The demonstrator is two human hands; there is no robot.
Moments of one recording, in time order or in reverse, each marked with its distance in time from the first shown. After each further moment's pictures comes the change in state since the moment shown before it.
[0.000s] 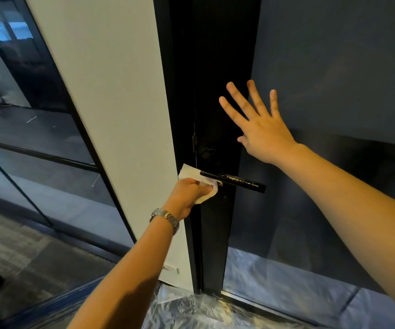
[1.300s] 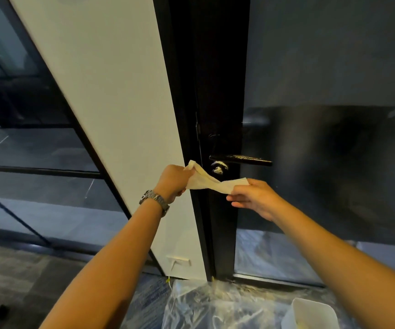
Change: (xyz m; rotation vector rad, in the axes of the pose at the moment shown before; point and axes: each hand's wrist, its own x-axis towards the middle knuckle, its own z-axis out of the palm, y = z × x) left_hand -0.009 0.016 -0.057 0.399 0.027 -0.033; right_hand -0.098 -0.111 0.051 1.804 -0.321 1.106
